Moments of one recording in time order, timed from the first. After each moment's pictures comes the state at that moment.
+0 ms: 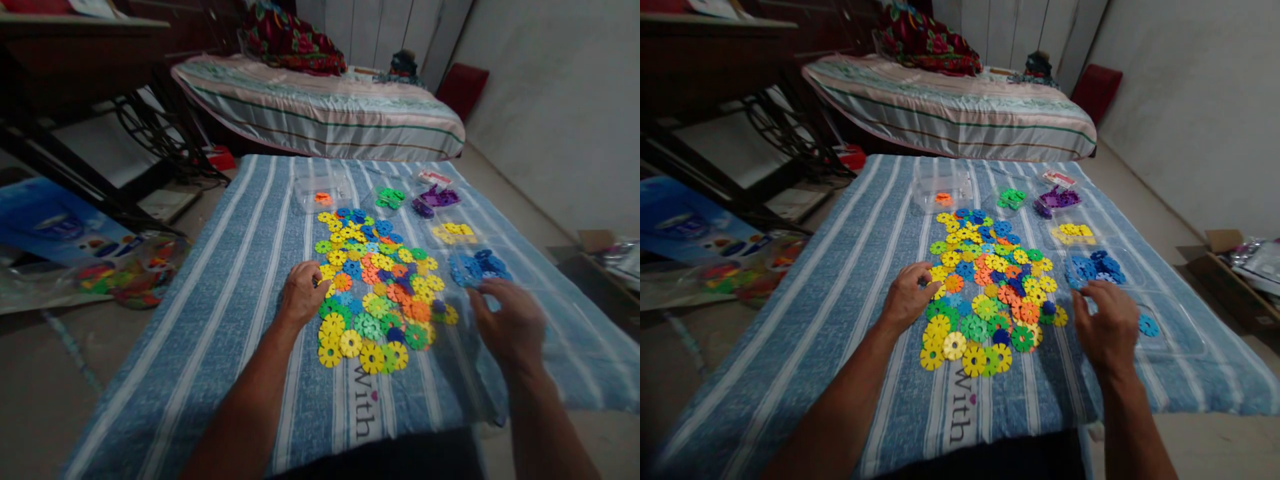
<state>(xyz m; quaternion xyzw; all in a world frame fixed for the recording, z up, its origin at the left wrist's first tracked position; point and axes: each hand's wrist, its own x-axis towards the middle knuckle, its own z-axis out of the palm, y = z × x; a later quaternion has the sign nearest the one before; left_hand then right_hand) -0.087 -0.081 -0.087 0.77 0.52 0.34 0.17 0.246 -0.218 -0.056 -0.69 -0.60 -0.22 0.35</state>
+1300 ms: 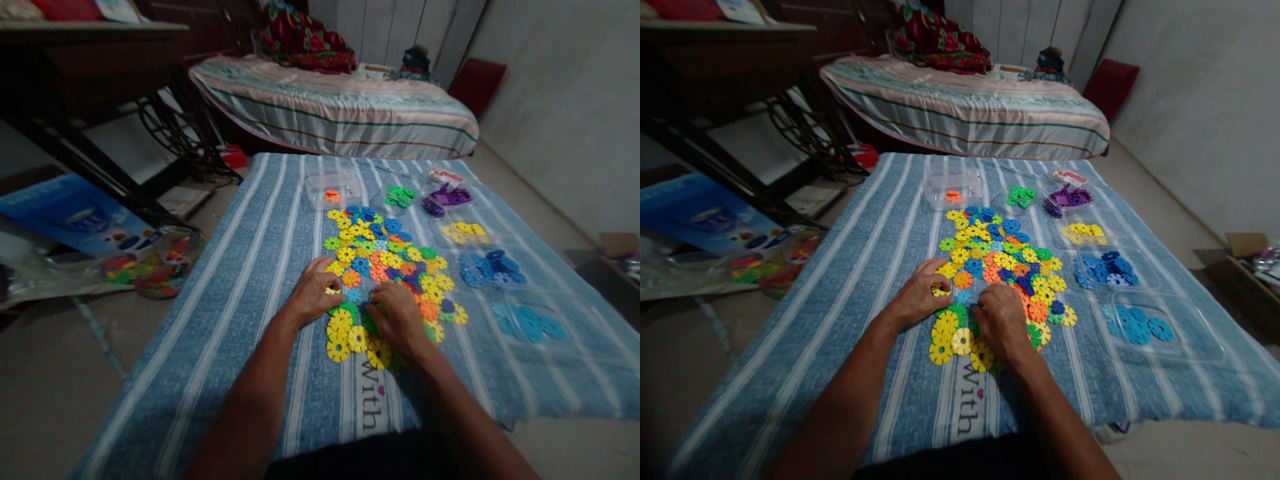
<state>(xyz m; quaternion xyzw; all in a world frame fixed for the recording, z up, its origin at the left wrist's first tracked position) -0.095 -0.088 -0.071 0.83 0.45 0.20 0.25 0.108 -0.174 -0.084 -0.55 -0.75 0.05 0.36</state>
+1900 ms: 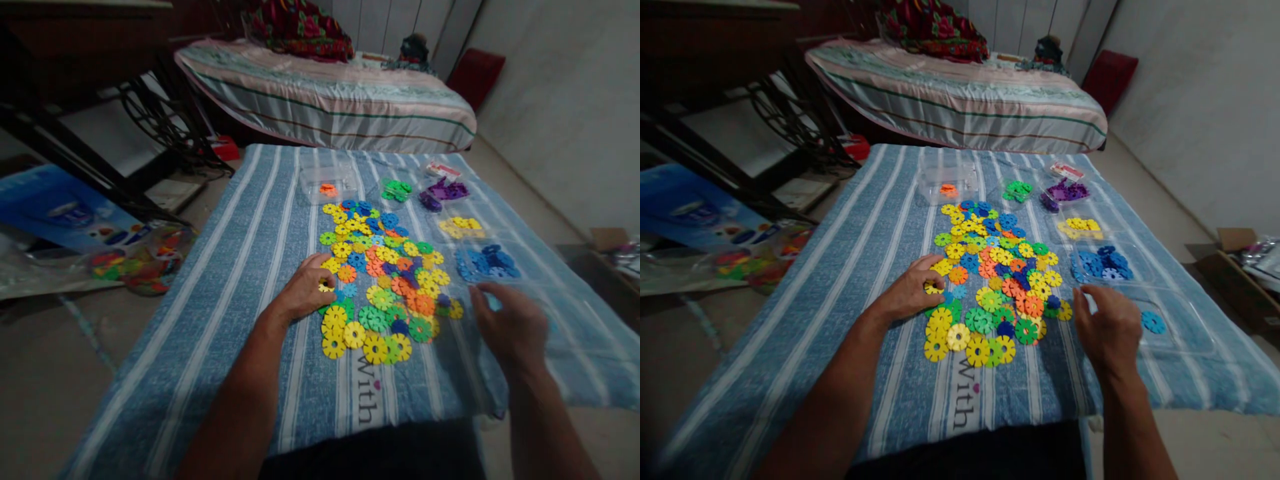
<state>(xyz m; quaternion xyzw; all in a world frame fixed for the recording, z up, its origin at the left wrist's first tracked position) -0.099 -0.086 -0.062 0.84 0.43 0.17 0.28 0.240 -0.224 -0.053 -0.73 -0.58 -0.22 0.29</state>
